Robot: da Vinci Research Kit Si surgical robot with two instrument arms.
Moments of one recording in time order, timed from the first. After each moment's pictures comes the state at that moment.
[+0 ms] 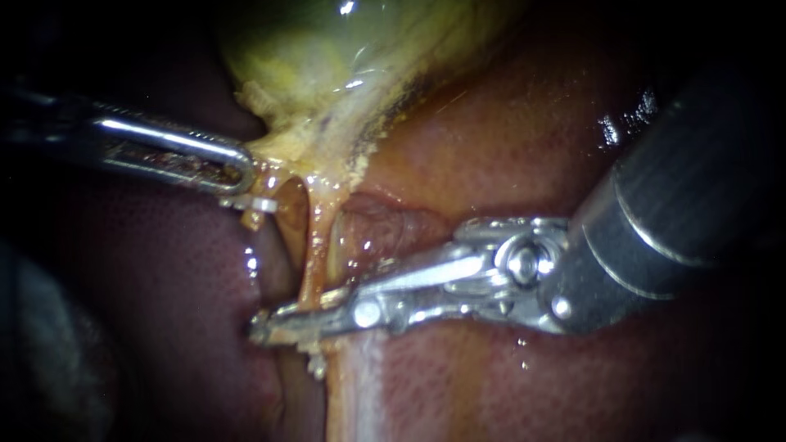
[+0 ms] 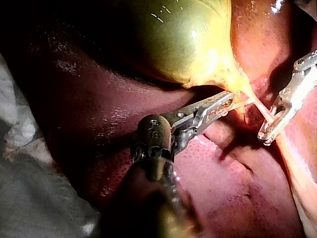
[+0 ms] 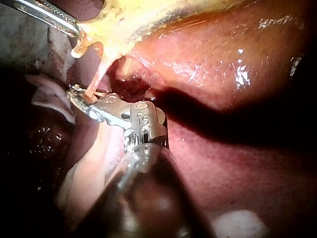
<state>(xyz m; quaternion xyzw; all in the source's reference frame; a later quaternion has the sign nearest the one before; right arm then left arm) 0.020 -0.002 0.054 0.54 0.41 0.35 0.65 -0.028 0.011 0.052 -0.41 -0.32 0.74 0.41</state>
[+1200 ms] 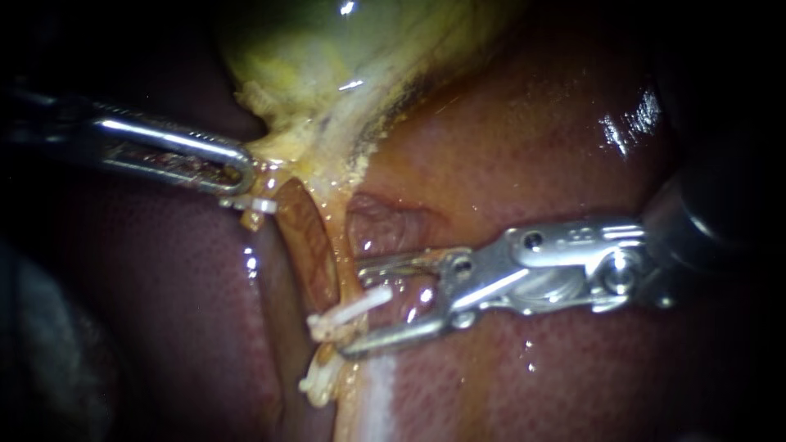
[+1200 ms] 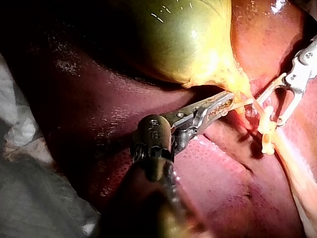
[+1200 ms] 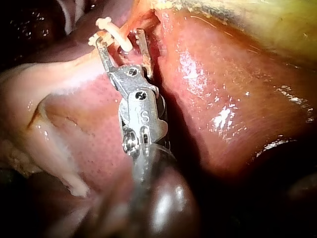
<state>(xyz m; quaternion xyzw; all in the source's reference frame) 0.013 -0.002 0.057 0.28 0.55 0.14 0.77 -0.028 0.011 0.052 -0.41 -0.32 0.74 0.41</state>
